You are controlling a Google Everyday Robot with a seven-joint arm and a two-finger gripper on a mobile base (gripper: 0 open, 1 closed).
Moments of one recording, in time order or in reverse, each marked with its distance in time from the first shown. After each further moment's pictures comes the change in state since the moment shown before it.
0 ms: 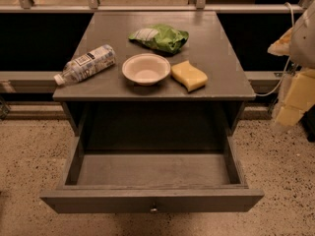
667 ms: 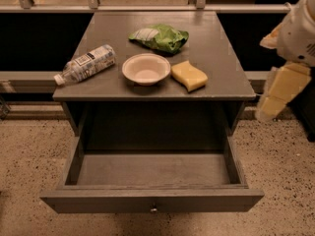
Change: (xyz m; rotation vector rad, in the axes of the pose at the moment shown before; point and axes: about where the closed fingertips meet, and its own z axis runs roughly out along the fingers) arm -0.013 -0.022 0.011 0.047 -0.027 0.012
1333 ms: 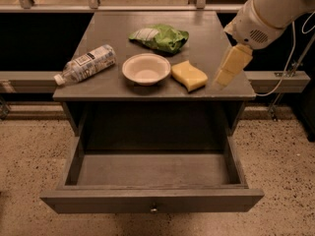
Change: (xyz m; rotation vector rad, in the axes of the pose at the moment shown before) arm -0.064 -0.088 0.071 0.034 -0.182 0.020
